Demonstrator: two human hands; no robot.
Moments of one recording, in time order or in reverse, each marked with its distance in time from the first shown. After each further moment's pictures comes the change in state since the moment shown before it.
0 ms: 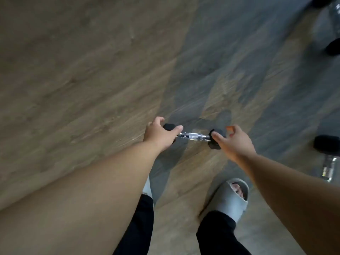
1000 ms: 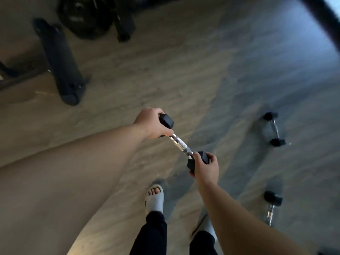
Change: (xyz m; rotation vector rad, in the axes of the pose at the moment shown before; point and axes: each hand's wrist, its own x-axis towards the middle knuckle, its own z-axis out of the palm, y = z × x) left_hand -0.162 0.223 -0.431 0.131 0.073 0.290; right_hand -0.264 -0.311 -0.144 0.787 0.106 0.129
